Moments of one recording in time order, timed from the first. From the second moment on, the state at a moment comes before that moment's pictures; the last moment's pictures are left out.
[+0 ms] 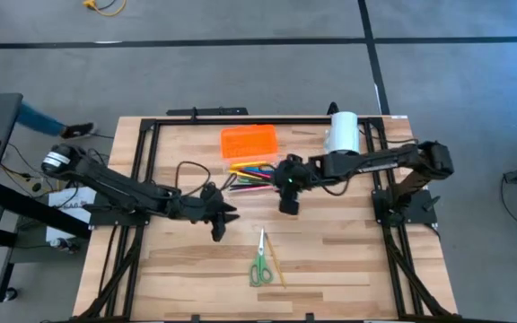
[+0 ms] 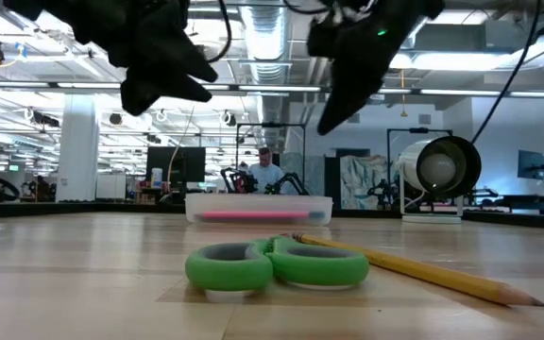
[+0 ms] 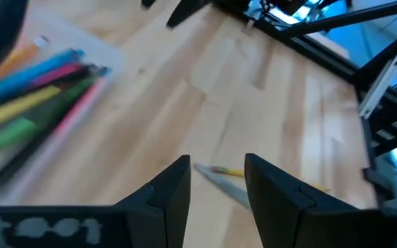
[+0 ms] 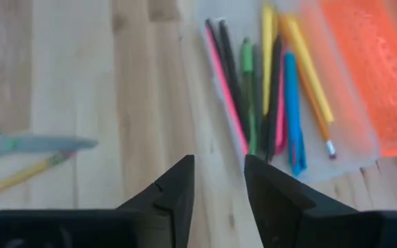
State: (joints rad) left arm -0.30 1.28 0.67 0.08 -0.35 -0.67; right arm 0.00 1.61 1.18 -0.55 0.12 0.03
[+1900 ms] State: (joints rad) left arm -0.53 2.04 1.27 -0.48 -0.05 -1.04; right arm 0.24 1.11 0.69 -0.60 0.22 0.27
